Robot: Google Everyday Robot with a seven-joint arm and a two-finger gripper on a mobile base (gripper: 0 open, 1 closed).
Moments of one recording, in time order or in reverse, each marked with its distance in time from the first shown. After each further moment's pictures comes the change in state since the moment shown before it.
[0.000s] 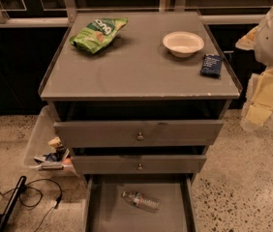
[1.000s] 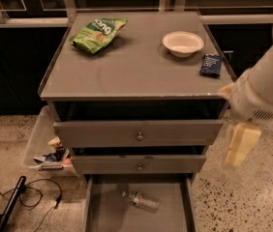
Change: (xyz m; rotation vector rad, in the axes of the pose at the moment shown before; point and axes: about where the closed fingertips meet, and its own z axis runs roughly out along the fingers) arm 0.022 0.032 0.107 -0.085 -0.015 -0.015
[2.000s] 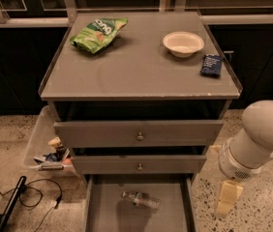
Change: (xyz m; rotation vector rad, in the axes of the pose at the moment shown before) arm 0.068 0.064 0.166 -0.160 0.012 0.046
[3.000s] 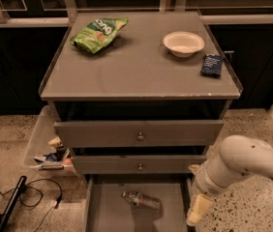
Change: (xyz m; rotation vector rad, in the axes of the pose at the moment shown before) arm -0.014 -0.005 0.135 -0.082 -0.161 0.059
